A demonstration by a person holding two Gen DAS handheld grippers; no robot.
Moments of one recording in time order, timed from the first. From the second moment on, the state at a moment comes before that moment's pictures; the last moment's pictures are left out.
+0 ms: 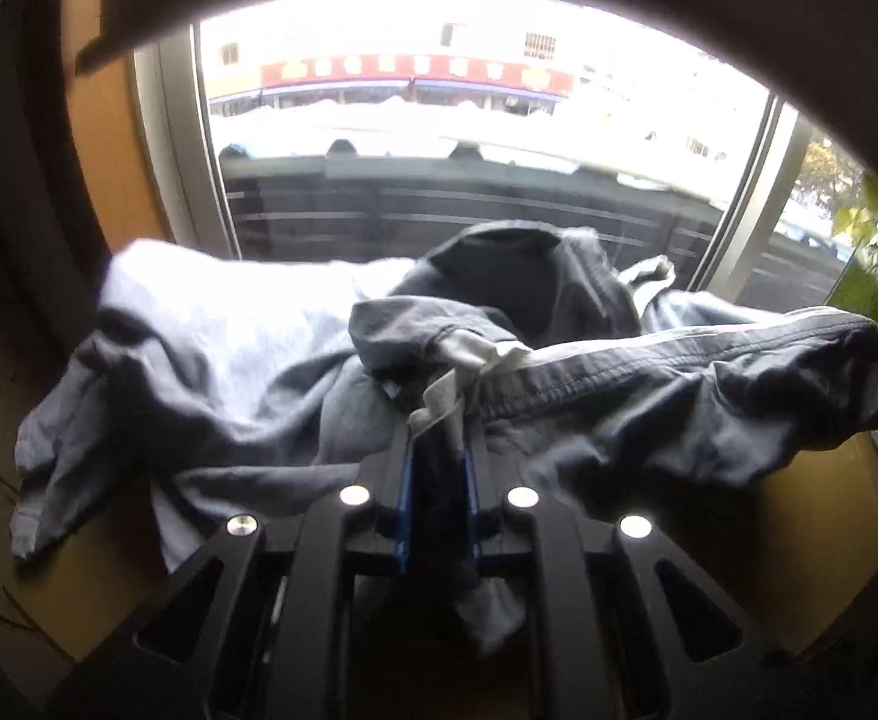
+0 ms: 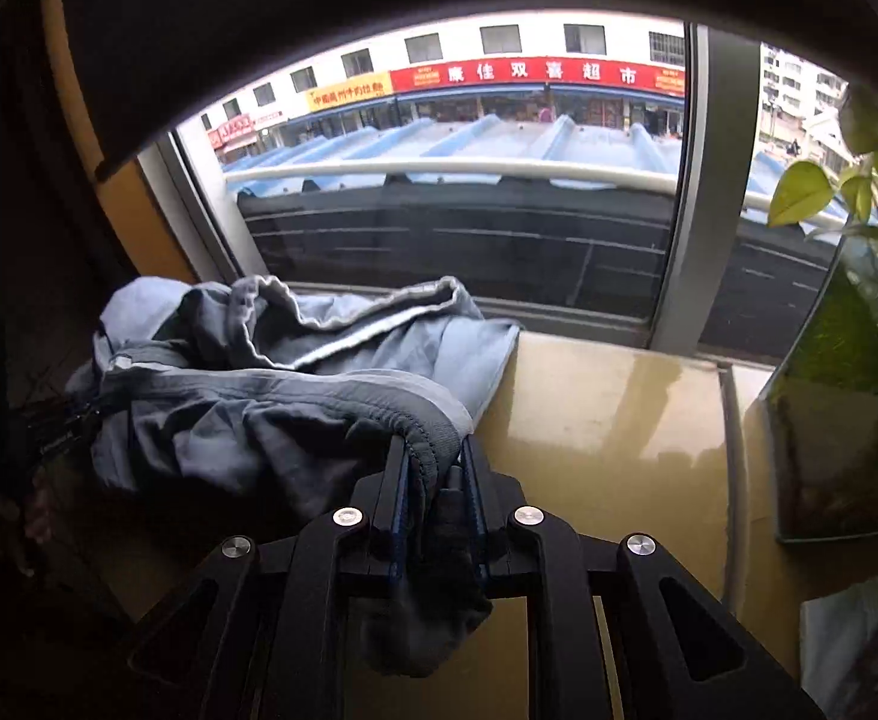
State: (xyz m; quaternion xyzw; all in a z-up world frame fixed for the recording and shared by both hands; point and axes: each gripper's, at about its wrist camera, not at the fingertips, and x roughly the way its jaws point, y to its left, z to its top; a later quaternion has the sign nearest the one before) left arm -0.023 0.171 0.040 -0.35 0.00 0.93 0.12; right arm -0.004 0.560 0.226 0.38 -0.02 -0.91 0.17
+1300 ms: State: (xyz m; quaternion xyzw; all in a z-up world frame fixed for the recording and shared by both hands) left arm -0.152 0.279 -0.003 -0.49 0.04 0.81 0.32; right arm -0.073 0.454 0.088 0.48 0.15 -0.81 0.30
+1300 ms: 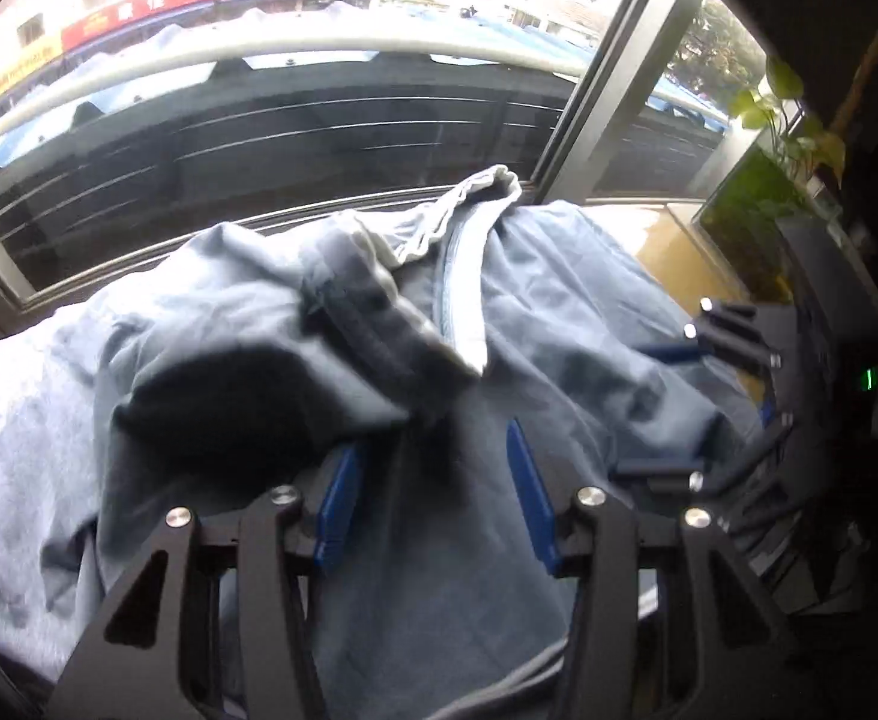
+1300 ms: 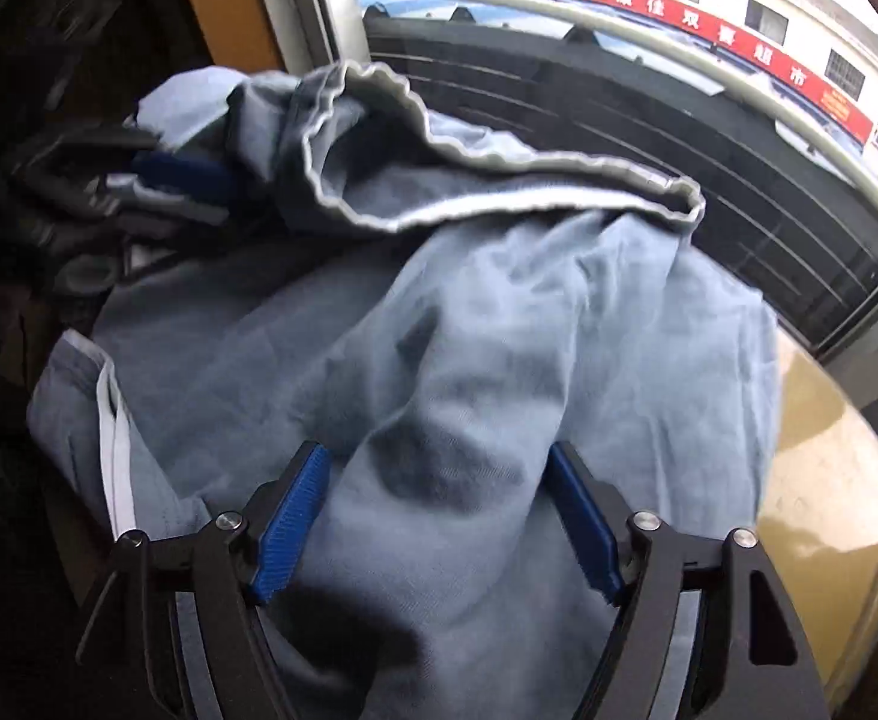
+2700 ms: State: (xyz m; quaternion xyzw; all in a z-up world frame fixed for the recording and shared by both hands) left arm -0.082 0.271 -0.061 -0.50 0.08 0.85 0.13; right arm -0.079 0.523 -0.084 0.49 0.07 -0.86 0.09
